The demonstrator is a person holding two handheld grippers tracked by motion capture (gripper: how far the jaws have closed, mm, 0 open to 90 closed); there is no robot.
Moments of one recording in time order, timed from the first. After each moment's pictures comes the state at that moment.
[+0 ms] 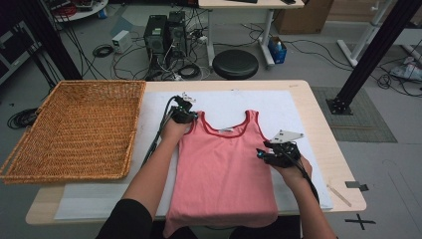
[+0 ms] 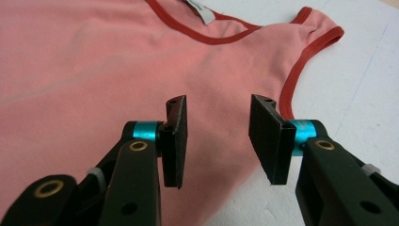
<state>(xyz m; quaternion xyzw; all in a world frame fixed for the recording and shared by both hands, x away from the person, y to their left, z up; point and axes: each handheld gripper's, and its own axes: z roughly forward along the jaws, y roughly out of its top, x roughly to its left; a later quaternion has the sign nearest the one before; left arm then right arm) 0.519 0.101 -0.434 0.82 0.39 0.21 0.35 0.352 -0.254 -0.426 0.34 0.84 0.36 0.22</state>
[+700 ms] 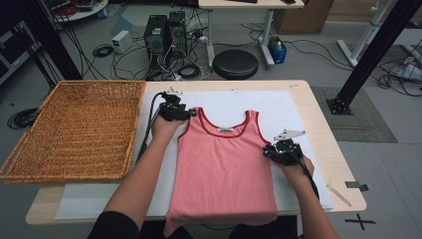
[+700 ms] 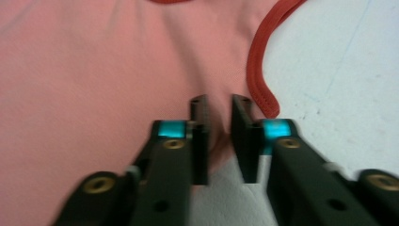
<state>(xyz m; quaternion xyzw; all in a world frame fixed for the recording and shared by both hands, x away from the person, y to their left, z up) 0.486 0.128 -0.406 0.78 0.41 0.16 0.44 0.366 -0.272 -0.442 0.40 0.83 0.35 0.19</state>
